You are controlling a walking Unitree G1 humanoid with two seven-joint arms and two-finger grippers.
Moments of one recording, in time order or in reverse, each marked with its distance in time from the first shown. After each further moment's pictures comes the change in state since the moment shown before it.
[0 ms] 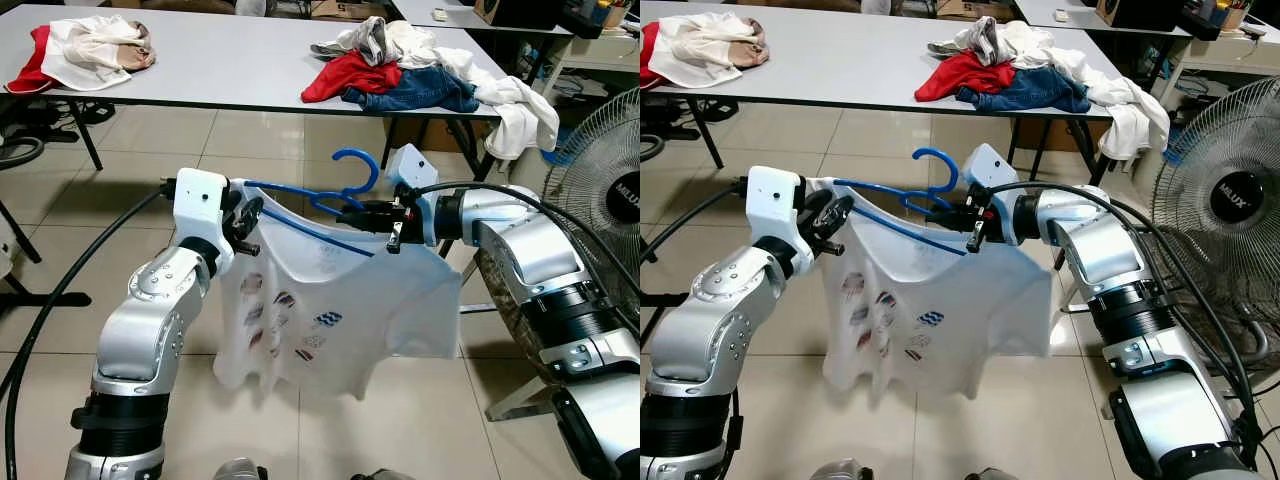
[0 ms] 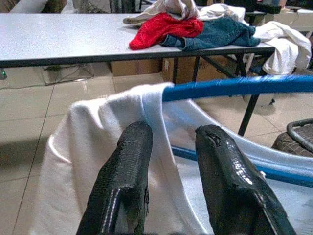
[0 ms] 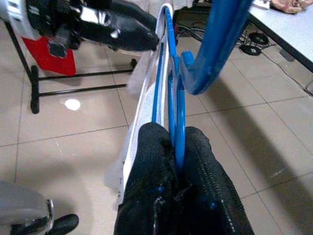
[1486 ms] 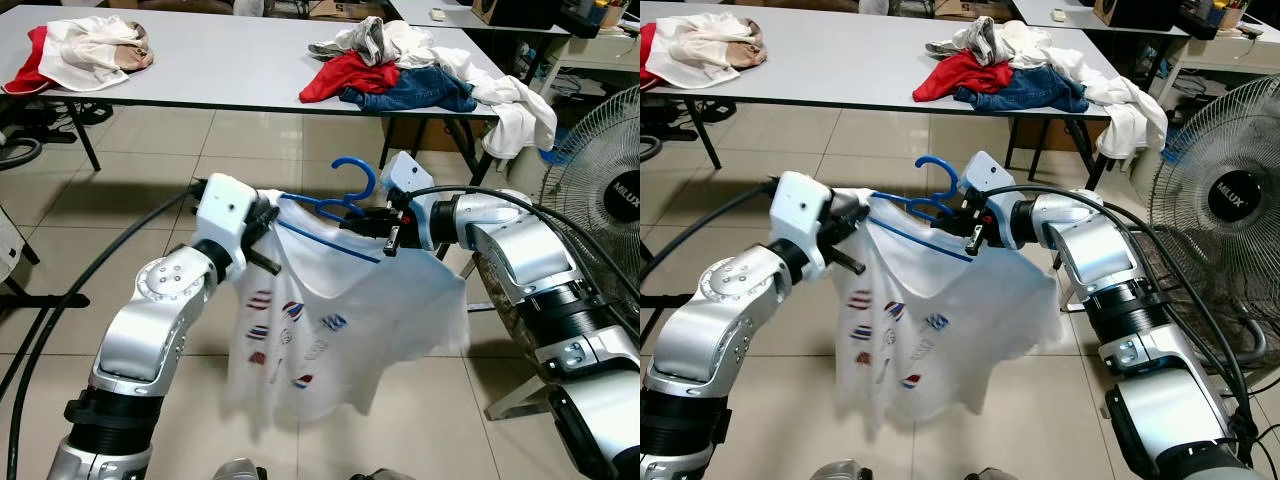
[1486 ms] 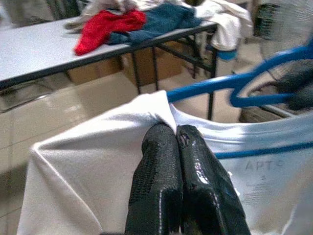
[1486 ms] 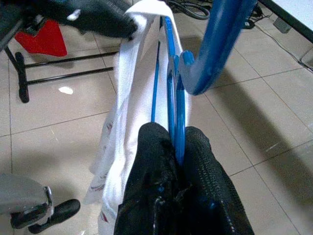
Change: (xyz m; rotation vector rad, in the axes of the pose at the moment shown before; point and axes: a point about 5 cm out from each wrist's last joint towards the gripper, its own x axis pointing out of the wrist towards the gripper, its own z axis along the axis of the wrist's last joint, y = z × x) left arm 0.000 -0.019 0.000 0.165 0.027 -0.243; right arm 0.005 -0.003 -0.012 0.042 0.093 -0.050
